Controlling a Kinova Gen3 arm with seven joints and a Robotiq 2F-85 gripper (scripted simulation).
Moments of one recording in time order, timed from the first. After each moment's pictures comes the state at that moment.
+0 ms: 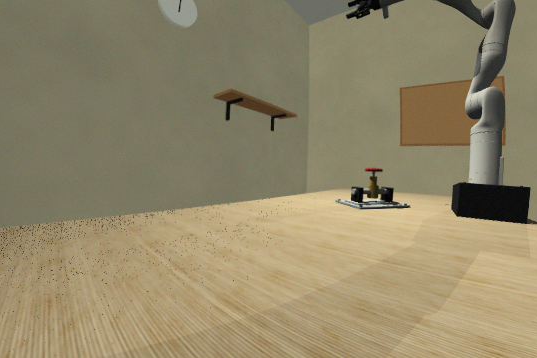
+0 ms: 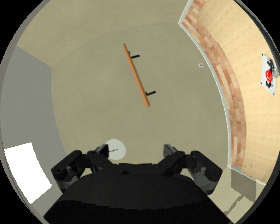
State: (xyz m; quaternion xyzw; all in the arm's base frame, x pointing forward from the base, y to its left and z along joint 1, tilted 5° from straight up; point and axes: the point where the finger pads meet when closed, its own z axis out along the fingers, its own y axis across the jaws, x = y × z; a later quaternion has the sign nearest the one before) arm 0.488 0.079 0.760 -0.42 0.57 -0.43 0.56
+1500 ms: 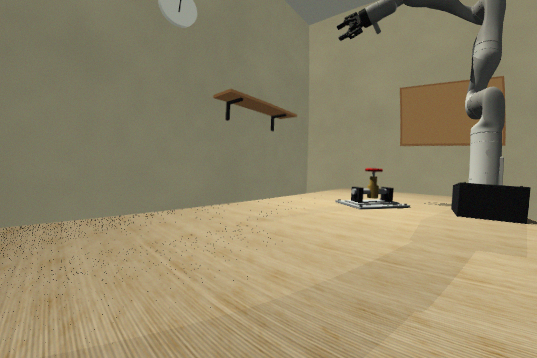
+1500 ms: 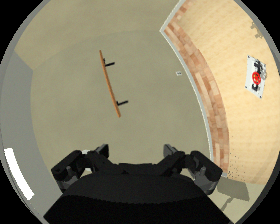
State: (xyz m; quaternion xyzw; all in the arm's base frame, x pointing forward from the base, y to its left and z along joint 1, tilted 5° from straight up) arm 0.530 0.083 0.646 -0.46 0.64 -0.38 0.48
